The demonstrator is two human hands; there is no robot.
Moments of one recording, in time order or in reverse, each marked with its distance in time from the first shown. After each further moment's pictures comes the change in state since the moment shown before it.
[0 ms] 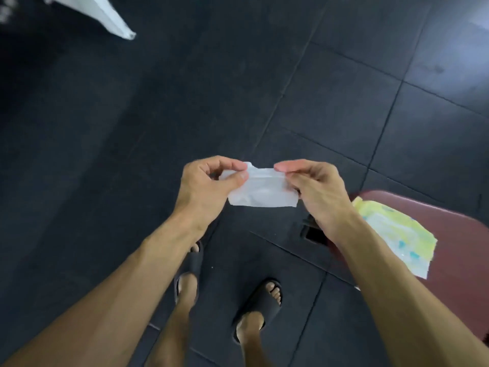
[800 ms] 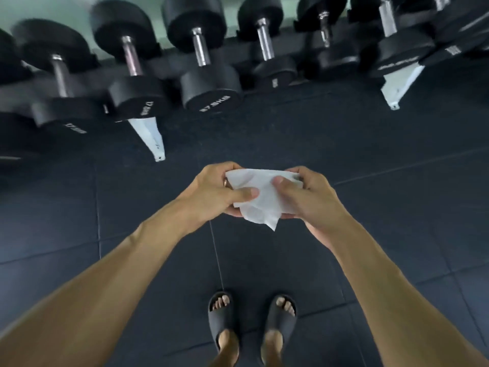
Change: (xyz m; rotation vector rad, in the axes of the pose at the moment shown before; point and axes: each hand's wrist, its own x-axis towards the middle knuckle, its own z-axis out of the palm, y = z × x) left_hand -0.128 -0.135 -0.594 -0.382 0.357 -0.254; right_hand -0.113 -0.141 0.616 -0.373 -0.861 -0.084
